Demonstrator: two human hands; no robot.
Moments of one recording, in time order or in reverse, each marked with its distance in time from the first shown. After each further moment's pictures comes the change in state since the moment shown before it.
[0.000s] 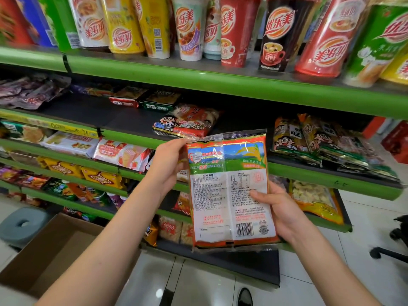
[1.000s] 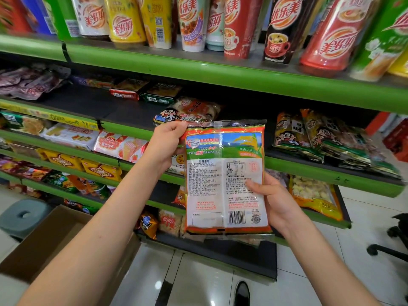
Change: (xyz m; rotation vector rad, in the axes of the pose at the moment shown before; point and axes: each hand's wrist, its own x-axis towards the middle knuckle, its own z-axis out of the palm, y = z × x) left_hand 0.019 0.014 -0.007 0.196 -0.006 0.092; right_hand 0.009 0.002 0.008 0.014 -0.007 -0.016
